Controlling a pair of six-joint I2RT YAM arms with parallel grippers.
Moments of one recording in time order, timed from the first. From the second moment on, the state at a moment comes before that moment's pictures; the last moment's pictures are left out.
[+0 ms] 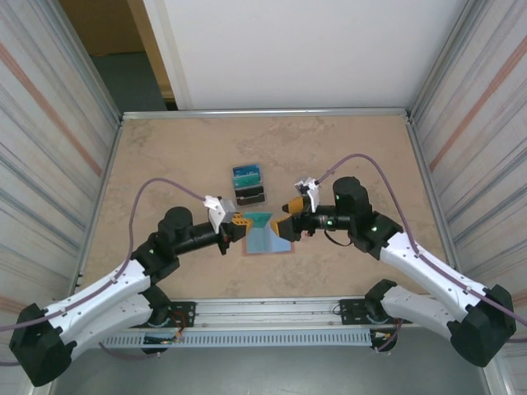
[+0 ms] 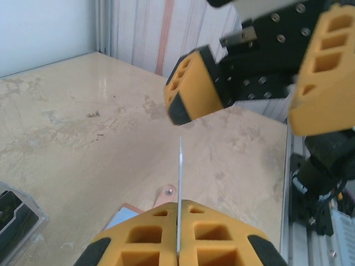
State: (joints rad) left arm -0.76 0.78 0.44 0.18 0.39 -0.13; right arm 0.66 0.96 0.69 -0.08 -0.63 0.37
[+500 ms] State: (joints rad) left arm -0.76 0.74 0.38 0.46 0.36 -0.41; right arm 0.66 1.09 0.64 0.38 -0.72 0.67
